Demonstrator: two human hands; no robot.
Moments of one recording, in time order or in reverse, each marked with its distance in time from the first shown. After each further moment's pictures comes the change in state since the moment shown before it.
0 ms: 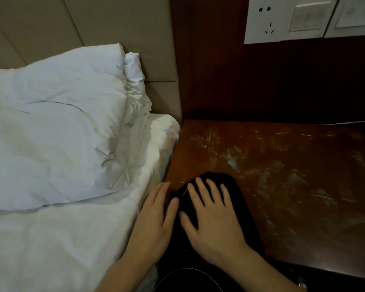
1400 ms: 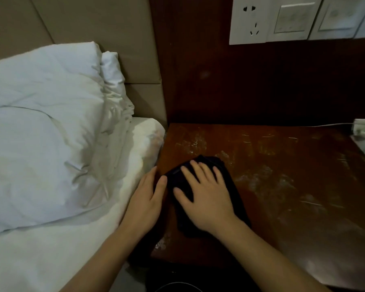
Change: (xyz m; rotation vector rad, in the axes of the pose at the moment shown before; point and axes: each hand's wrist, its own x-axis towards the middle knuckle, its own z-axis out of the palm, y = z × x) left_hand 0.076 0.003 0.011 -0.156 -0.040 -0.083; right_hand 0.063 0.031 -0.013 -0.003 0.073 0.074
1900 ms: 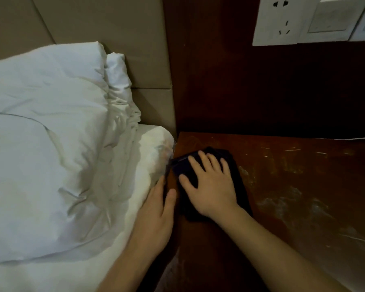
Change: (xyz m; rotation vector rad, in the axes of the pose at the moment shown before) left_hand 0.027 -0.006 0.007 -0.077 0.038 0.022; right_hand 0.086 0.001 0.007 -0.045 0.020 0.069
